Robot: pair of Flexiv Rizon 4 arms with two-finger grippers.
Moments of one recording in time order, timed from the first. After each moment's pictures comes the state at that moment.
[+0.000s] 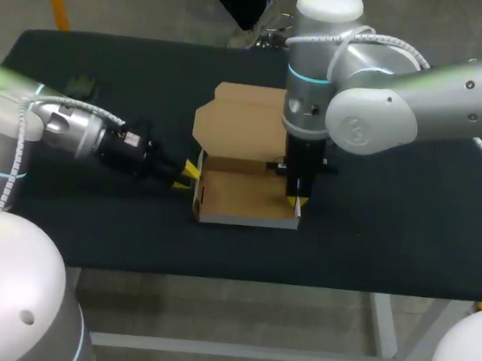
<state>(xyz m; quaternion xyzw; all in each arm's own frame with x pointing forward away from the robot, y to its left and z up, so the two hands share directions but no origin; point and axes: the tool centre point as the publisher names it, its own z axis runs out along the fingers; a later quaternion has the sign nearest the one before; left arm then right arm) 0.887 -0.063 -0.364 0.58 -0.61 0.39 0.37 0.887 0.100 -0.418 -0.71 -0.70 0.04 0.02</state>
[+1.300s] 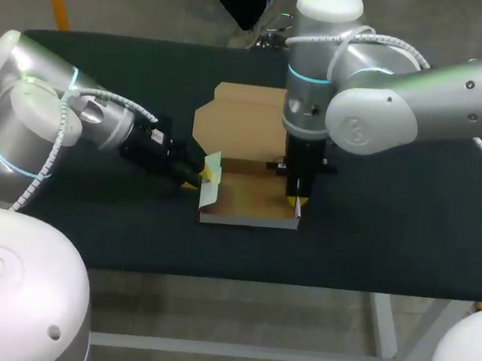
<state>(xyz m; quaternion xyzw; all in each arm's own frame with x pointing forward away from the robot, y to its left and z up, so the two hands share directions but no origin) 0.894 -0.083 -0.372 0.65 -0.64 0.32 0.26 0.887 0.100 -0.418 -0.71 -0.70 0.04 0.02</state>
